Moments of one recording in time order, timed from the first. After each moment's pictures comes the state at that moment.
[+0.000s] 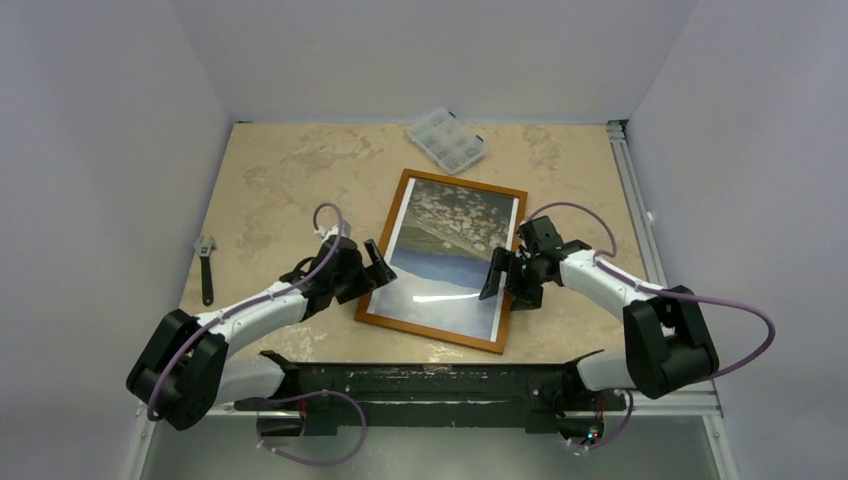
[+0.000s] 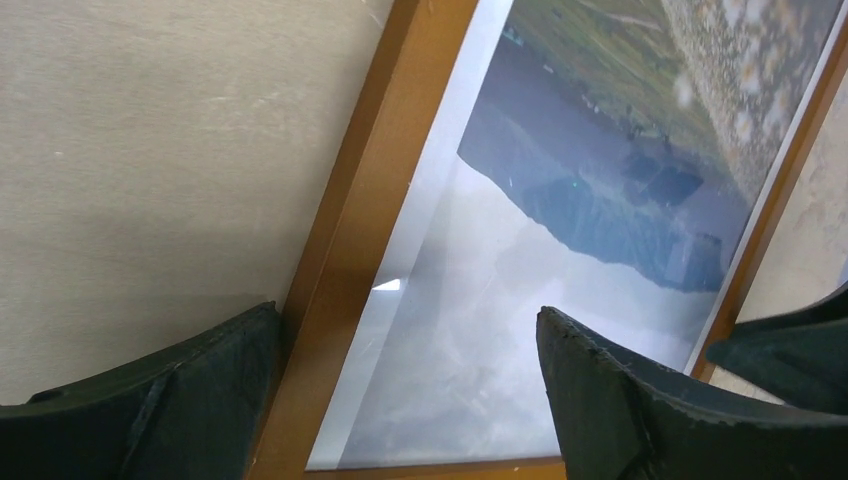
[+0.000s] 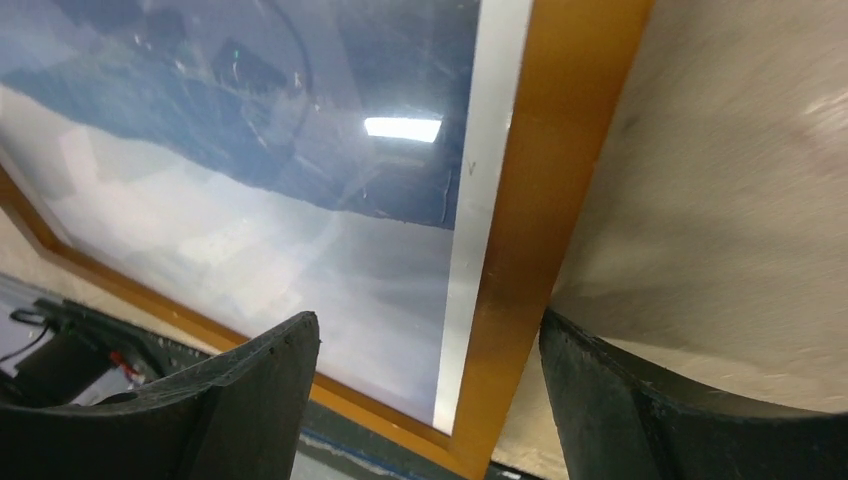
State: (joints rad) left arm -0.54 1.21 0.48 -0.09 0.01 -0.92; right arm 0.37 1.36 0.68 -0.54 -0.34 0.64
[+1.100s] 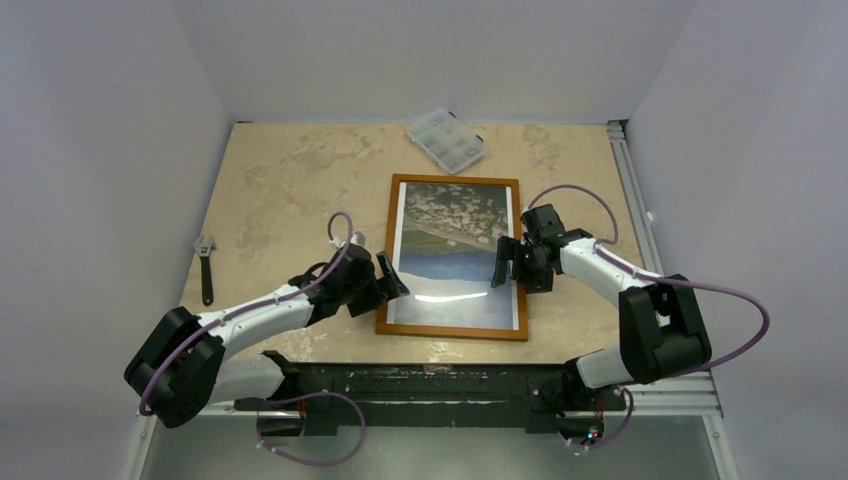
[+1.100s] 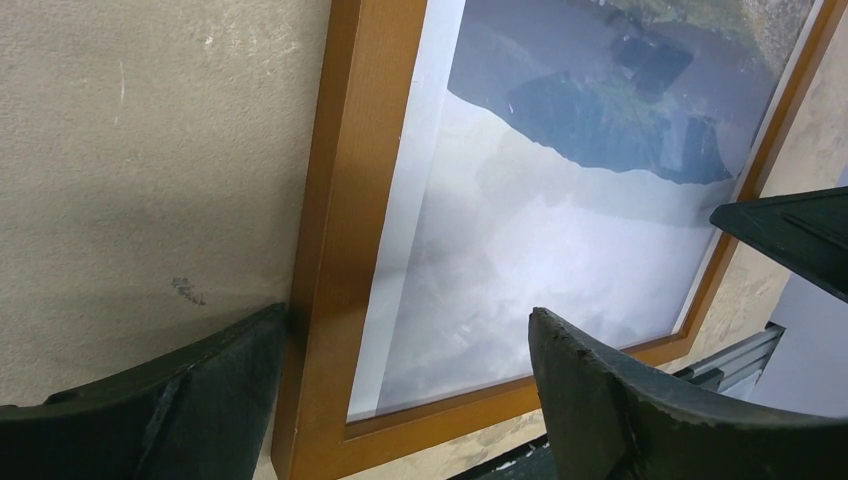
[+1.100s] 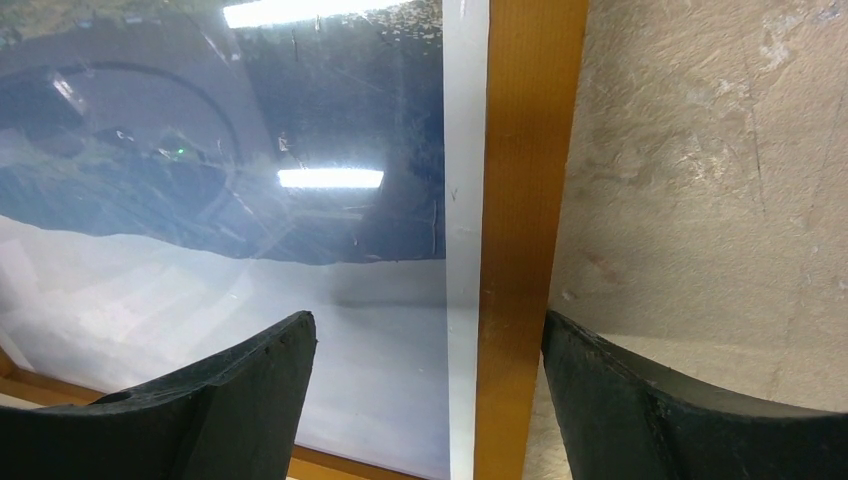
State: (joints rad) left arm -0.68 1.22 0.50 -0.15 0.04 -1.03; right arm 0.30 1.43 0.77 -0.54 -0.15 0.45
